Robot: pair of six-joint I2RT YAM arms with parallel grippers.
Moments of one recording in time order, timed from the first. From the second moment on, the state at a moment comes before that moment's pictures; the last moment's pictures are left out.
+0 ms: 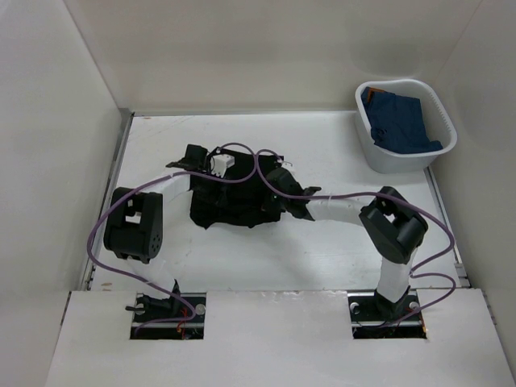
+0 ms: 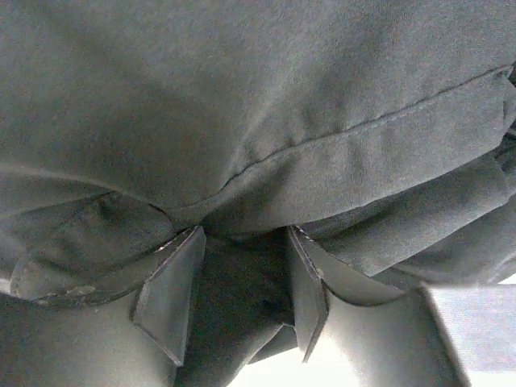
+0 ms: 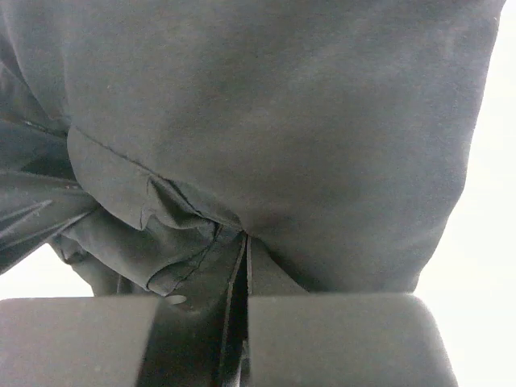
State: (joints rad) left arm -0.21 1.74 1.06 -0.46 0.40 0.20; right arm 0.80 1.86 1.10 -0.01 0.13 0.85
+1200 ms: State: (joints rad) left arm -0.06 1.25 1.30 -0.65 0.54 0.20; right arm 0.40 1.03 0.95 -0.43 0.23 0.55
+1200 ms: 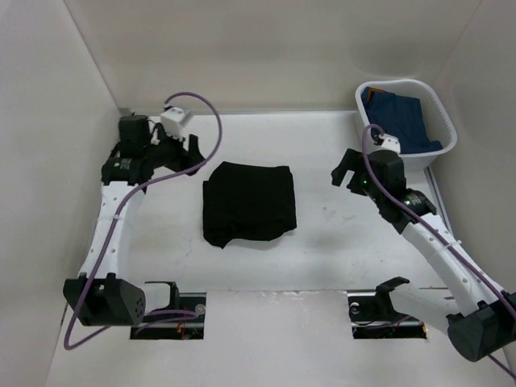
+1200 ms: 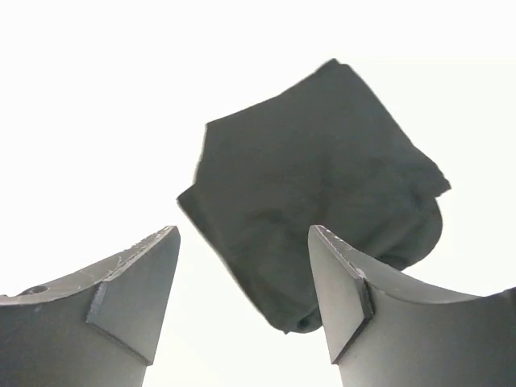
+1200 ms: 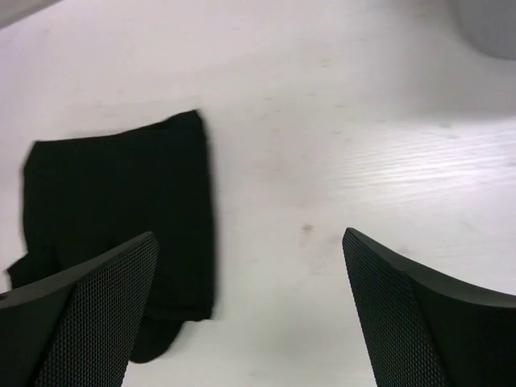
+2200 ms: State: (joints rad) left arm 0.51 1.12 1.12 -0.72 0.41 0.11; right arm 0.03 0.80 0.95 -0.66 0.13 0.42
